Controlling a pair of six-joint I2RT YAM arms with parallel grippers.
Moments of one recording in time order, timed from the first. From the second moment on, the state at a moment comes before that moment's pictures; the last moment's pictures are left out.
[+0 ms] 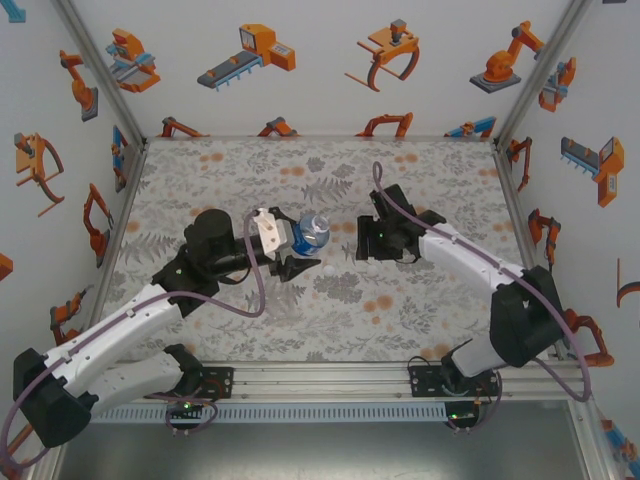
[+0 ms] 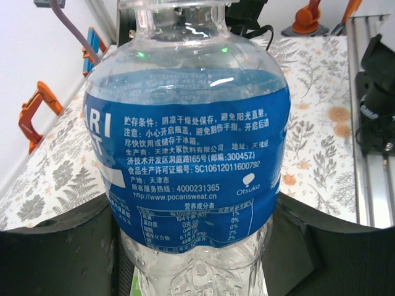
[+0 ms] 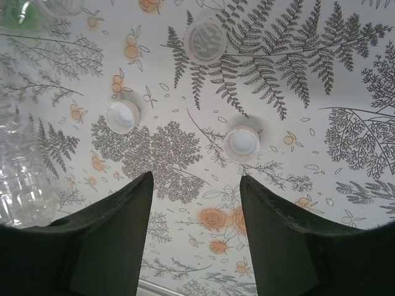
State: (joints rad) left arm -0.80 0.97 0.80 0.07 0.52 0.32; right arm 0.54 1.50 1.04 -0.58 -0.07 0.44
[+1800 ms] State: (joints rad) left arm -0.70 0.91 0.64 0.27 0.47 0.17; right arm 0.54 1.67 1.04 -0.57 -0.02 0.43
